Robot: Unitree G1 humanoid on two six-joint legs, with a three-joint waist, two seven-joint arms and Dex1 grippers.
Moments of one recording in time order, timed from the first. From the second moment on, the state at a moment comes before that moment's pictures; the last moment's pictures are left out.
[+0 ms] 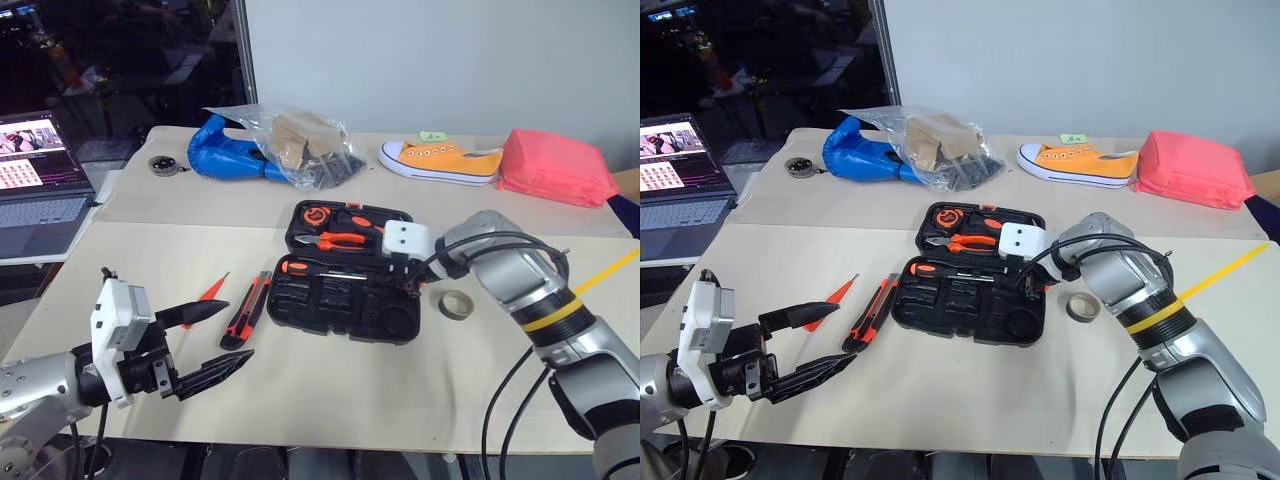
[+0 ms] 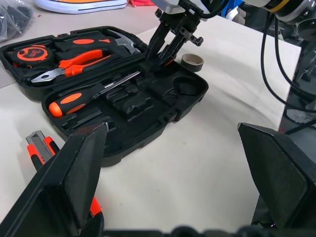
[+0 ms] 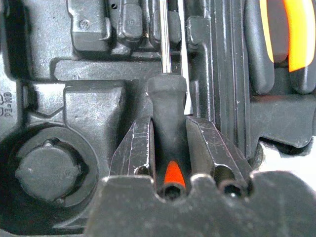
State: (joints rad) left arm 0.32 0.82 0.59 -0.80 -0.98 0.72 -0.85; right arm -0.84 -0.72 0.50 0.09 -0.09 0.60 1.22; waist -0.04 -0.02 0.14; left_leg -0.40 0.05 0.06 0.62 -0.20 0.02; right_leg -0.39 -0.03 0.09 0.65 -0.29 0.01
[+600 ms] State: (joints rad) left arm 0.32 0.82 0.57 -0.80 -0.98 0.70 -0.84; right arm -0.83 -0.64 0.44 0.05 0.01 0.76 1.22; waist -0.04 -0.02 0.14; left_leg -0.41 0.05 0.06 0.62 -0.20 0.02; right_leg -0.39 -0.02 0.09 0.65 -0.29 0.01
